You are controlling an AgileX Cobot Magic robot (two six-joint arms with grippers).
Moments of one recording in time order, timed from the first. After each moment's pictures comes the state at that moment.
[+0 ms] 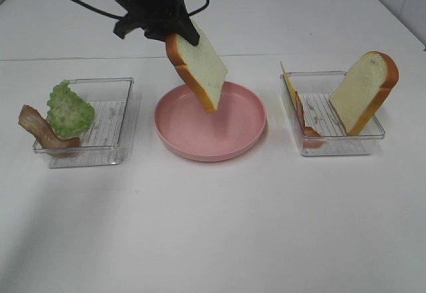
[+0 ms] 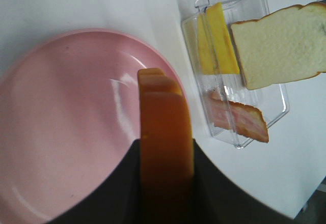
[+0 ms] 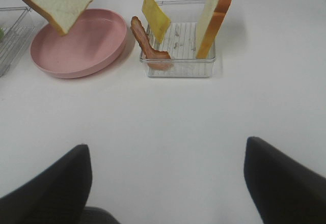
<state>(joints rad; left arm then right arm) -0.32 2.31 -2.09 -0.68 1.03 0.05 -0.01 -0.01 -0.50 0.17 1.07 -0.12</state>
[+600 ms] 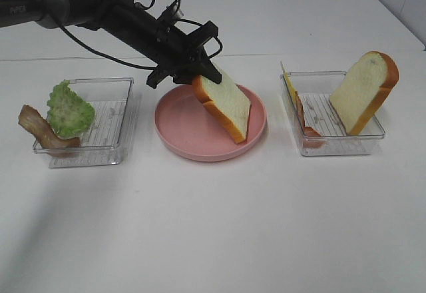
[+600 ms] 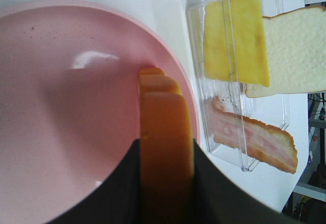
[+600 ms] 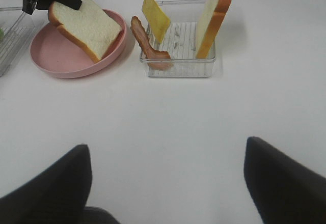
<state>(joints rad) -0.32 2.50 -2.09 -0.92 0.96 0.15 -0.01 -0.01 -0.50 0.17 1.07 -0.12</state>
